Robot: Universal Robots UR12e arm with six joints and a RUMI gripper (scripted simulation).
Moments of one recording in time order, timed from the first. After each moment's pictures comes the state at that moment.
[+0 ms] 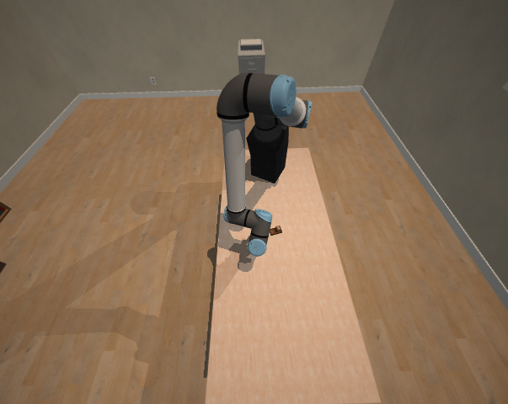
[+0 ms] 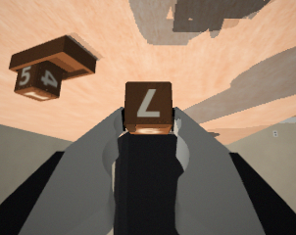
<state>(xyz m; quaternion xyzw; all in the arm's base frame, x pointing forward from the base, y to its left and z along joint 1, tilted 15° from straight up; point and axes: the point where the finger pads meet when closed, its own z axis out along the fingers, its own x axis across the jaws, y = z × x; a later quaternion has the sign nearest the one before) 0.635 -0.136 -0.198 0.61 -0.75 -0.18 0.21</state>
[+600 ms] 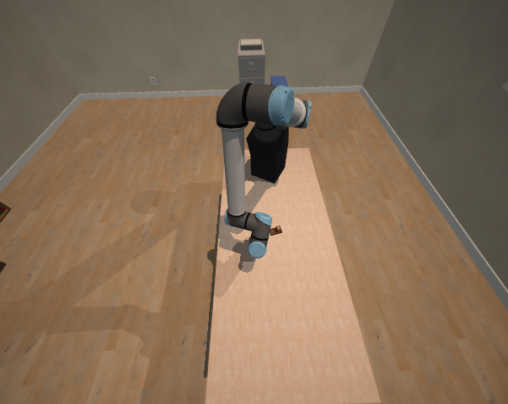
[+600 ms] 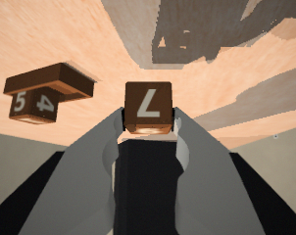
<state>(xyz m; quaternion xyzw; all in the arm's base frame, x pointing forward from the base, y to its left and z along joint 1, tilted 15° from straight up) 0.640 -0.139 -0.224 0.61 -0.75 -0.18 0.21</state>
